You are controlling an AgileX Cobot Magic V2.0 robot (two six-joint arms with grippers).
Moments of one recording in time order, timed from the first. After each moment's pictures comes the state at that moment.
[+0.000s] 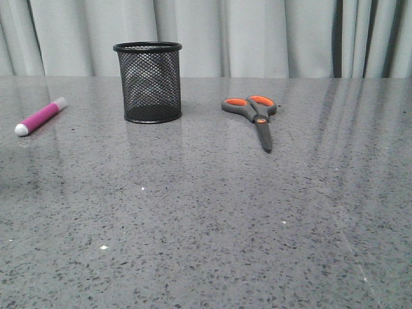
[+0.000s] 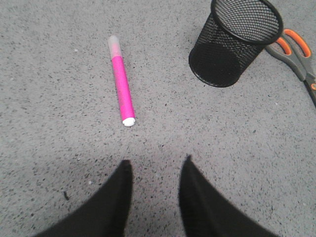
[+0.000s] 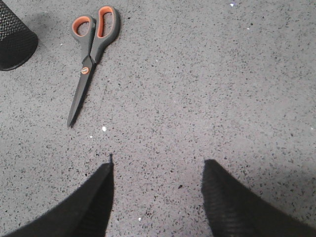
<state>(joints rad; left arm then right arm) -0.05 0.96 -0.92 -0.39 0.82 0.22 0.05 0.74 -0.73 0.29 0.75 -0.06</state>
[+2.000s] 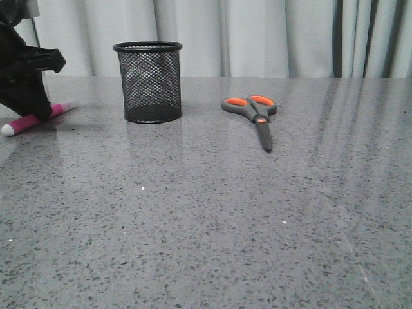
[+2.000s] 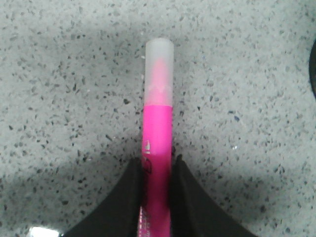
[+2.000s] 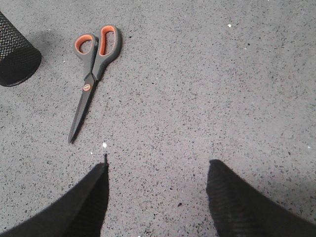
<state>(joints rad) -0.11 1.75 -1.29 -0.28 0.73 0.24 0.05 0.74 -0.73 0.29 0.70 -0.06</state>
